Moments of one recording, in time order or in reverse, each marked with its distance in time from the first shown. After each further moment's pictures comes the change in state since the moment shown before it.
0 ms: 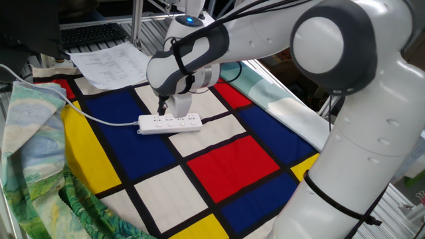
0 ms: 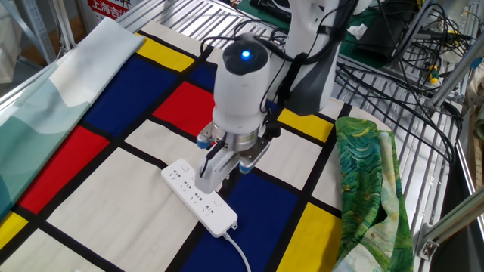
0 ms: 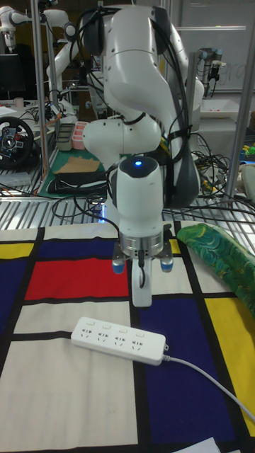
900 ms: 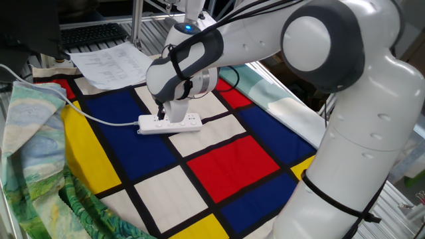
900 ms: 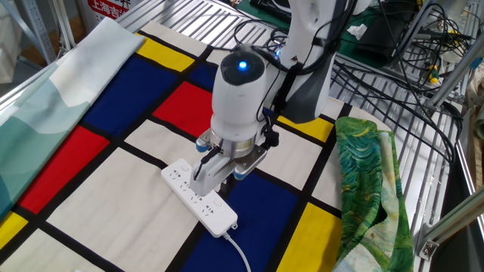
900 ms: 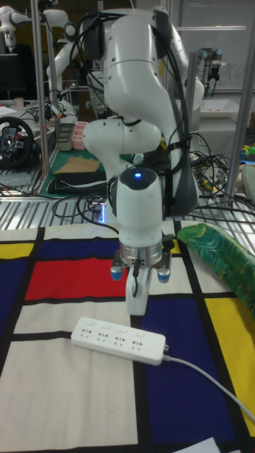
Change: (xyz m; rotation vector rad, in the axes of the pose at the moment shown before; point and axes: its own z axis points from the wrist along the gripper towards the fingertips) arm -0.002 0.000 0.019 0.002 -0.005 0.106
